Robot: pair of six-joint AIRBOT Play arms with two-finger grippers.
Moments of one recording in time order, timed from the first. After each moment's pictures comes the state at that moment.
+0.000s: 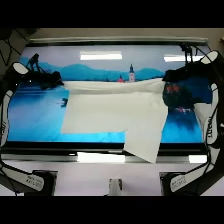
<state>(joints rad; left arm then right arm) 0.10 -1.73 1.61 1.04 -1.06 -1.52 -0.19 -1.80 1.83 -1.04 1.31 1.05</state>
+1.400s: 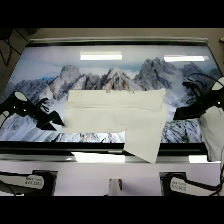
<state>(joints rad) 0.25 -1.59 1.08 1.10 -1.46 -1.39 -0.30 -1.41 1.25 -1.36 1.54 0.97</state>
